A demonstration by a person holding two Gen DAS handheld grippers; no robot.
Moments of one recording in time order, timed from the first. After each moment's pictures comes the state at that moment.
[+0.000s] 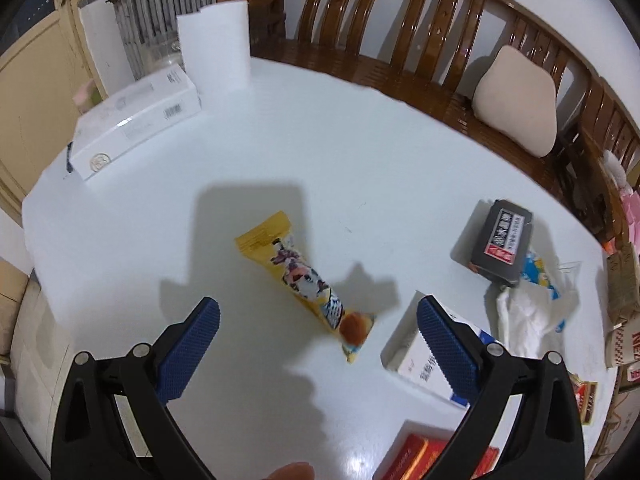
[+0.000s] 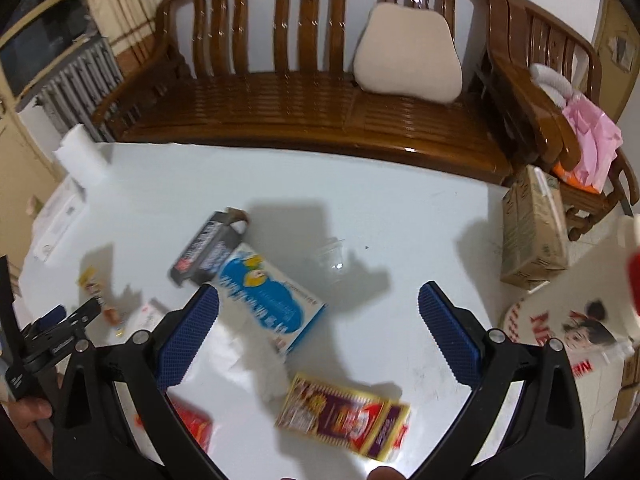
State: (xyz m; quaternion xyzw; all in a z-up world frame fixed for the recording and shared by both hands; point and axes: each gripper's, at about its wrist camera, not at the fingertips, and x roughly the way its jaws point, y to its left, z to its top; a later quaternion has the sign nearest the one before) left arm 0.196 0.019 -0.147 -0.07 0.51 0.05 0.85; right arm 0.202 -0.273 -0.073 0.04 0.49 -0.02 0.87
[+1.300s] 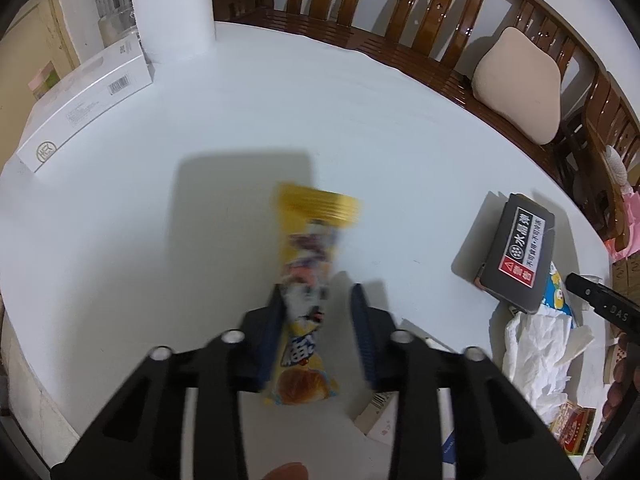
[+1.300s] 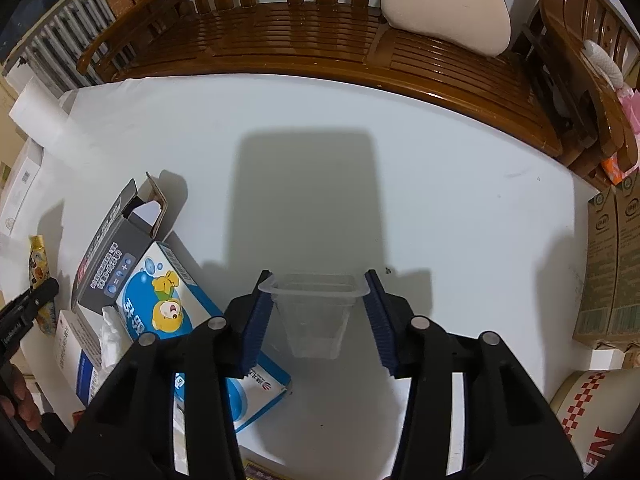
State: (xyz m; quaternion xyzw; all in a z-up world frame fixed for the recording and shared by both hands) left arm 0.238 0.007 -0.179 -0.10 0.55 0.03 0.83; right arm 0.282 -0.289 -0.178 0.02 0.58 0.02 0.81
